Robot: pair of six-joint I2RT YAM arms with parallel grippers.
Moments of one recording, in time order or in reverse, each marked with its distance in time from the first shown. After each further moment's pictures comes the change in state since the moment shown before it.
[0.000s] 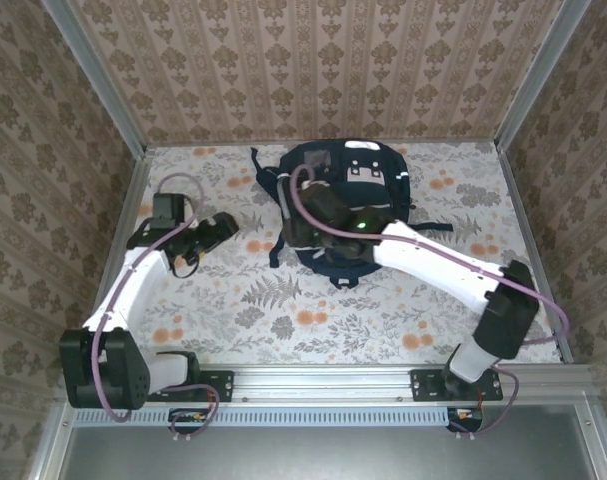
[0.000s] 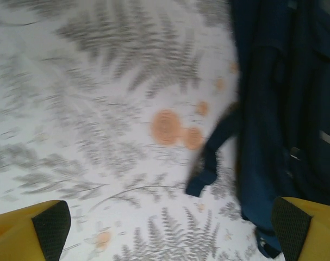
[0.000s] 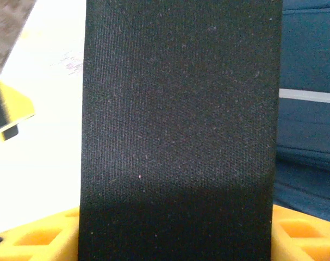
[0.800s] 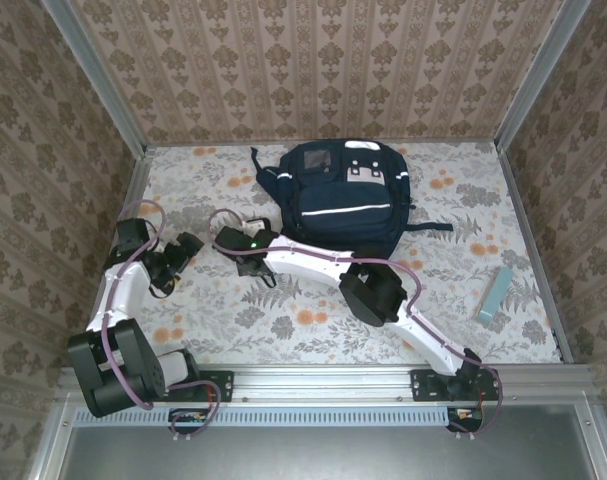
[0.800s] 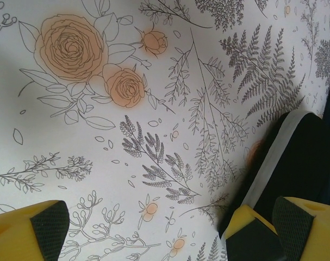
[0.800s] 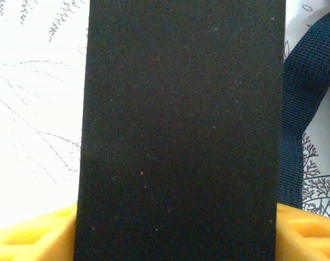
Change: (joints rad) left arm 0.376 -0.019 -0.188 0.000 0.065 -0.021; right arm 0.185 0.876 0.706 -0.230 0.193 0.175
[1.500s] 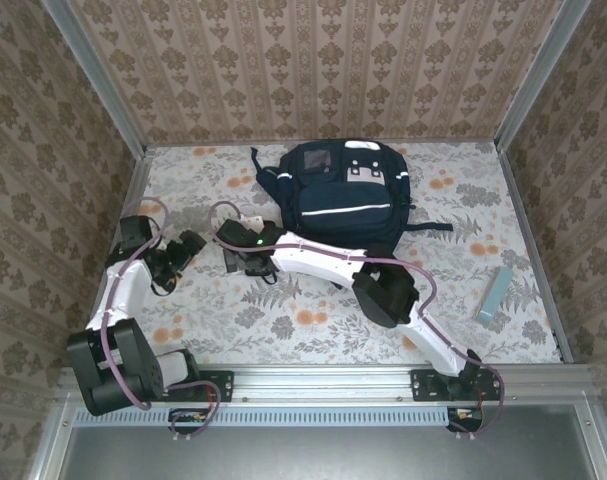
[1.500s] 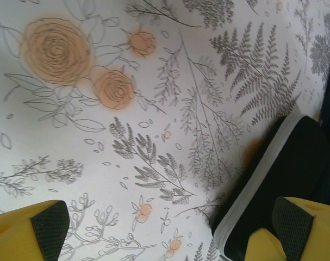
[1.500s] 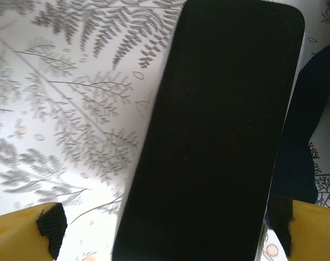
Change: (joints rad) left arm -0.023 0.007 0.012 0.000 -0.016 0.000; right arm 0.003 -0.099 -0.074 0.080 -0.044 -0.006
